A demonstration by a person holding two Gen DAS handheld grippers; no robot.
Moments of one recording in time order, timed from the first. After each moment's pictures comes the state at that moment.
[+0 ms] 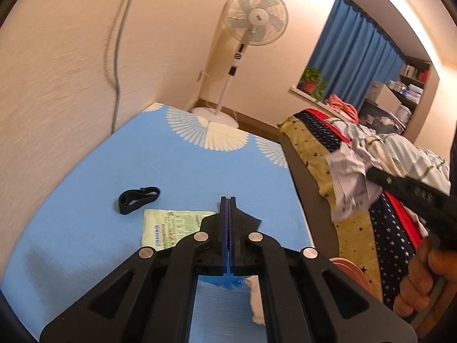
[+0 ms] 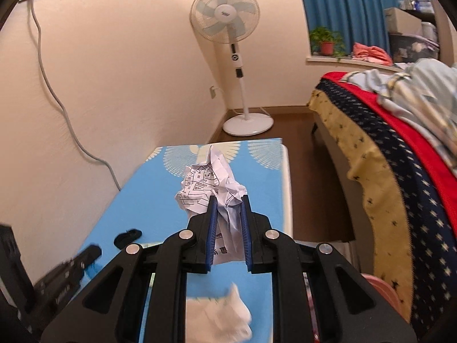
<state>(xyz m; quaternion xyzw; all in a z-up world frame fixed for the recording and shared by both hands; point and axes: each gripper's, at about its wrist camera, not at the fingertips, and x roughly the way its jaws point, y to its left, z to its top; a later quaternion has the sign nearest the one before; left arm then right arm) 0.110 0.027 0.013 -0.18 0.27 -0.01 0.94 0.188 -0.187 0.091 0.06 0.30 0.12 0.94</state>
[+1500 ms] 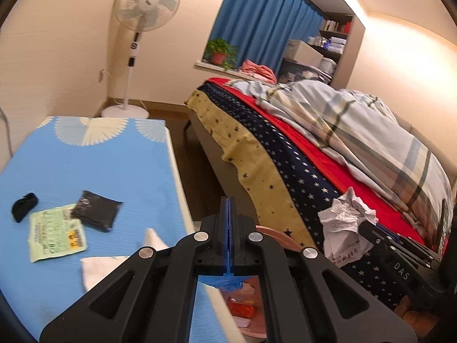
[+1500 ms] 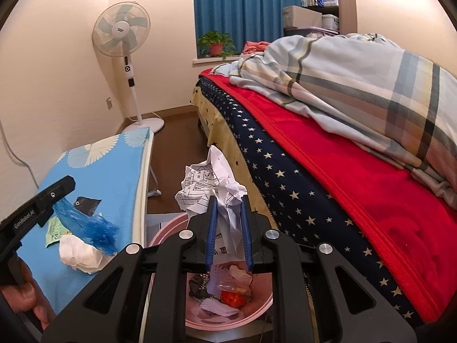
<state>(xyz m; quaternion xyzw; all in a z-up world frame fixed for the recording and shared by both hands) 0.099 -0.147 0.027 -0.10 0.28 -0.21 0.93 0.047 -0.328 0.057 0.07 0.30 -0.13 0.94</state>
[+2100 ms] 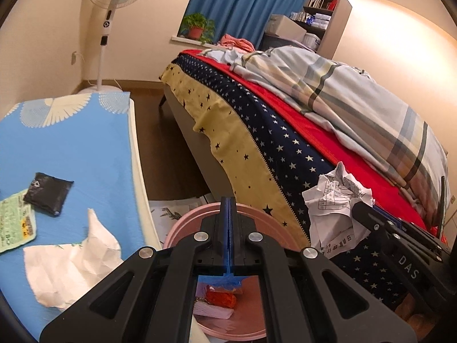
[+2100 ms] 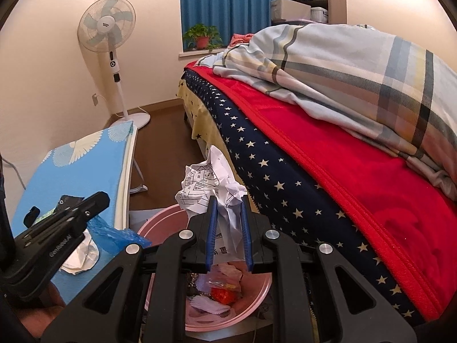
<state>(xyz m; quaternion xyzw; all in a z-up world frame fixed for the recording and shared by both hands) 0.117 -0.201 -0.012 -0.09 0.33 -0.26 0.90 0.056 -0.338 0.042 0.07 0.32 -0.16 0.93</state>
